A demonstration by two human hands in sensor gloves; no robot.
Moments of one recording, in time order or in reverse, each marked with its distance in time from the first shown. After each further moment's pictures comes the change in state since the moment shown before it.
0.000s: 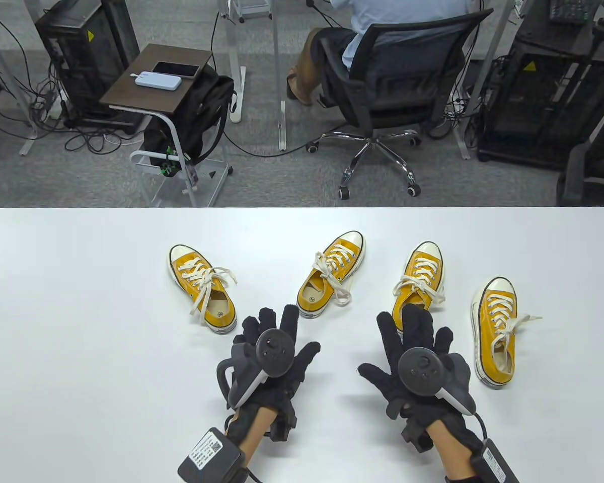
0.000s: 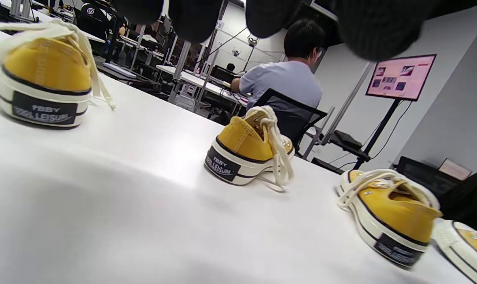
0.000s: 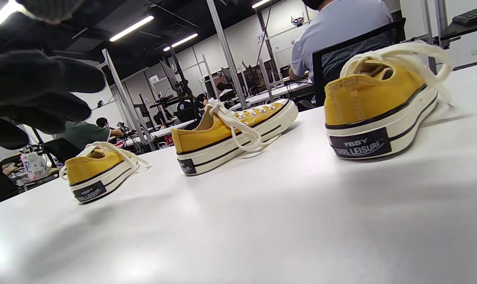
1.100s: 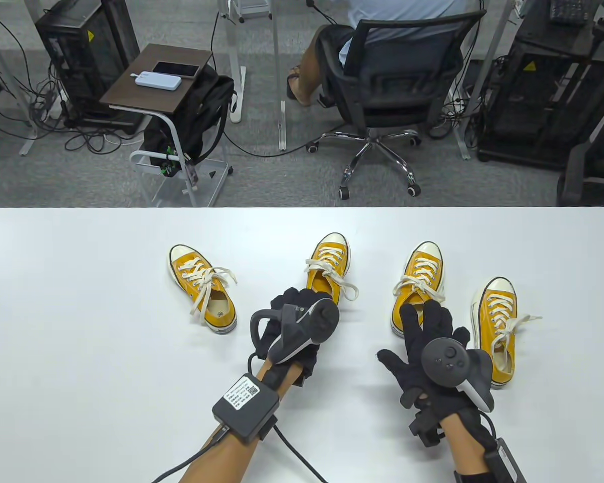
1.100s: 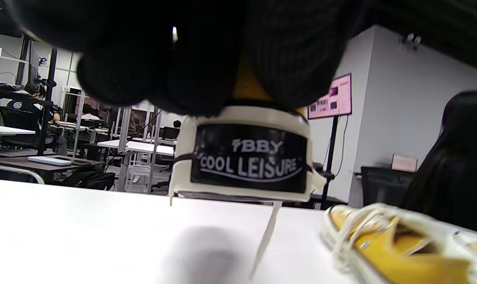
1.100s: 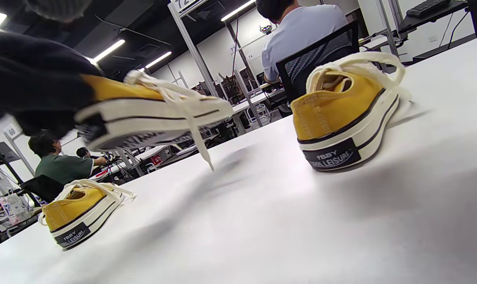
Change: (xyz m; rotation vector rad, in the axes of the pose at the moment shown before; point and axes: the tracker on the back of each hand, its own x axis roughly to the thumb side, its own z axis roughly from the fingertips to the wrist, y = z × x) left_hand 0.063 0.030 -0.019 0.257 -0.236 -0.193; right_hand -0.027 -0.015 -0.001 -0.045 0.089 -0.113
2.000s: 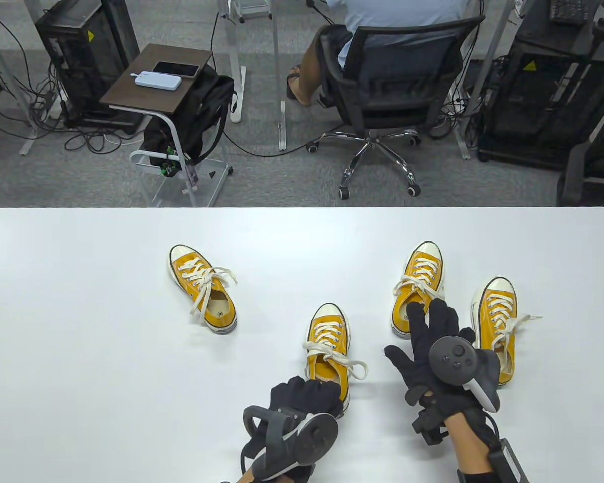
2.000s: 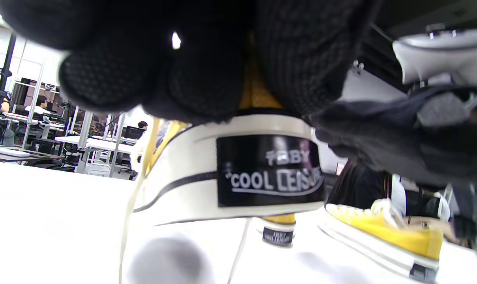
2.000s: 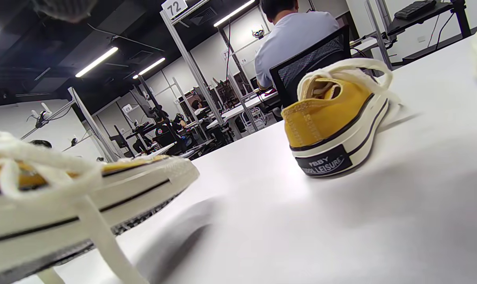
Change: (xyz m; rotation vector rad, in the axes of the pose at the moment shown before) left_hand 0.031 0.001 0.133 -0.001 -0.145 0.048; right_hand -0.005 -0.006 0.001 -0.015 0.025 -0.024
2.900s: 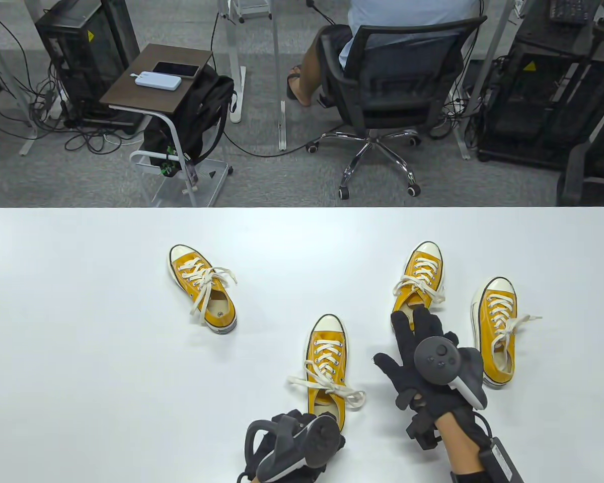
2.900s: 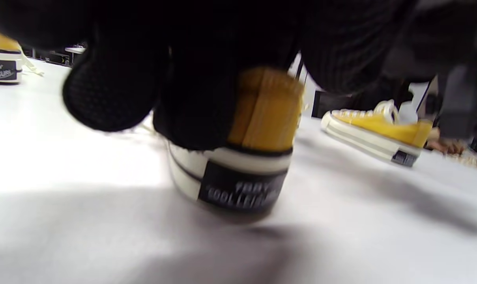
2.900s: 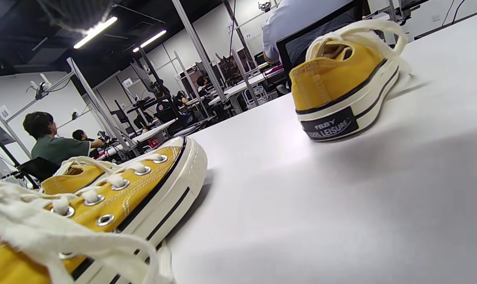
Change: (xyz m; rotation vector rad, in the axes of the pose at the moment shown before) left_hand -0.011 -0.037 0.017 -0.311 0.071 0.071; right_hand 0.007 0.022 -0.005 0.100 -0.014 0.045
